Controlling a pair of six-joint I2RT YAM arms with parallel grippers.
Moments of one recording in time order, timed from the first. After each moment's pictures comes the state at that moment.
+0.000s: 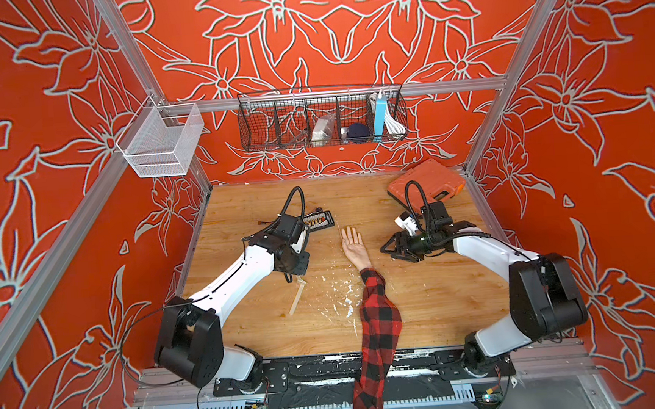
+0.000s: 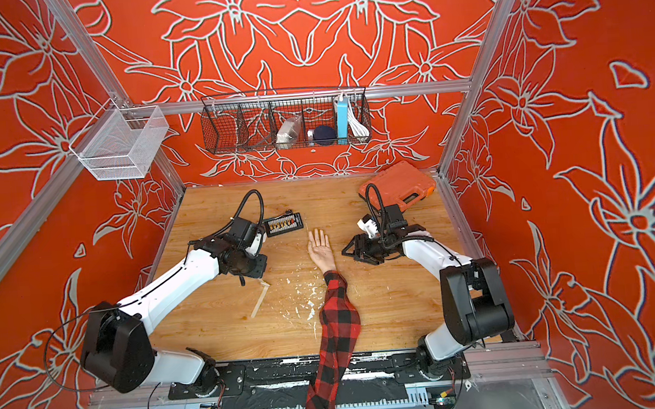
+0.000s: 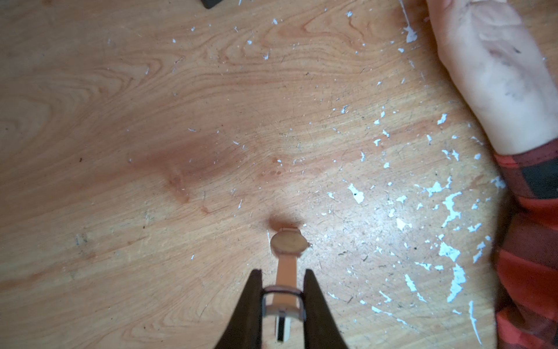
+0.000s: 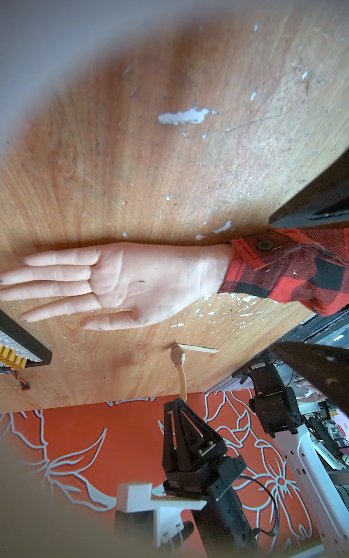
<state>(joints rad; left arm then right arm) -0.38 1.45 1.06 -0.82 0.00 -0.15 0.24 1.52 0.92 -0.48 -0.78 0.43</state>
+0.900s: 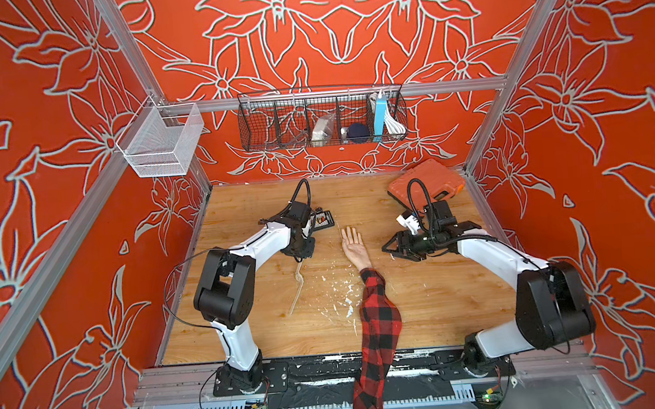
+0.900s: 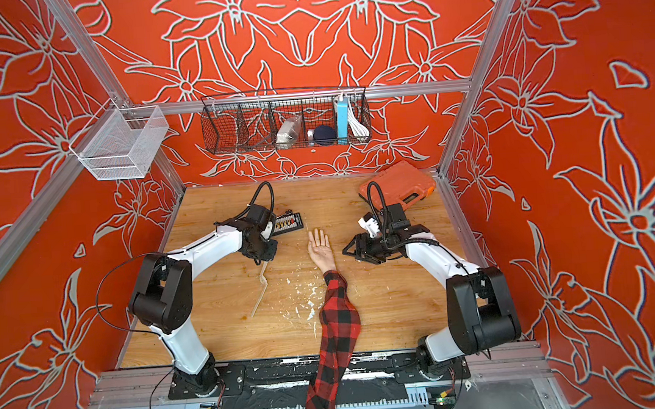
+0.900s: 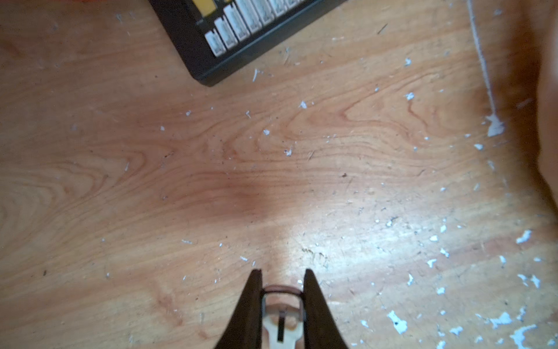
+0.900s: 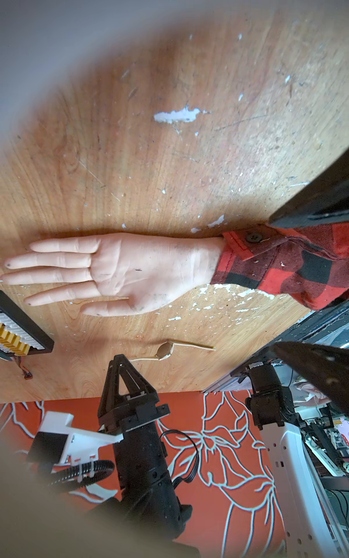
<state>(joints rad) -0.33 1.81 1.24 -0.70 -0.03 -0.12 0.24 1.45 0.91 -0.51 -0.78 0.42</state>
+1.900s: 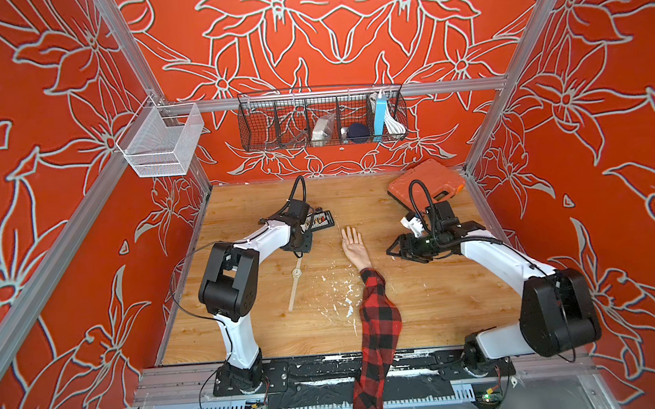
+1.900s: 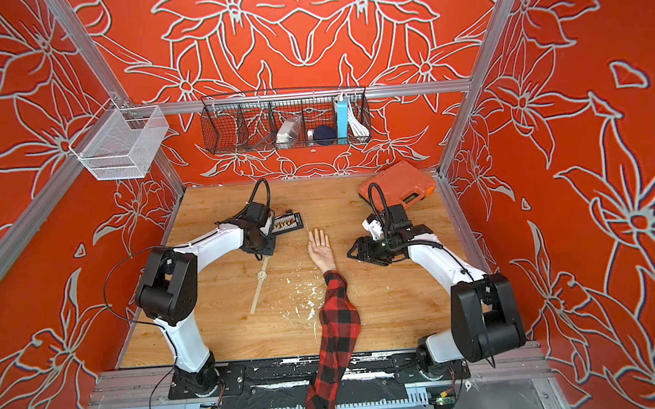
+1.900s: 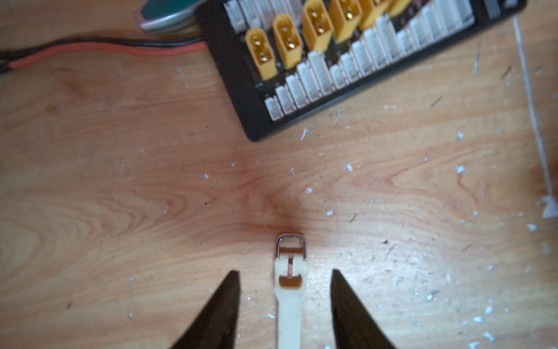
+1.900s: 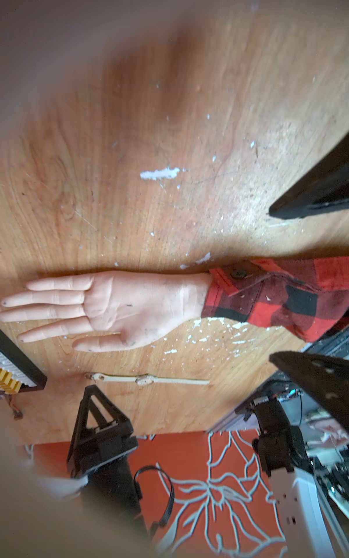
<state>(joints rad) -0.29 1.85 1.26 -0.59 -0.11 -0.16 0.24 1.42 0.94 -0.63 -0.60 0.32</state>
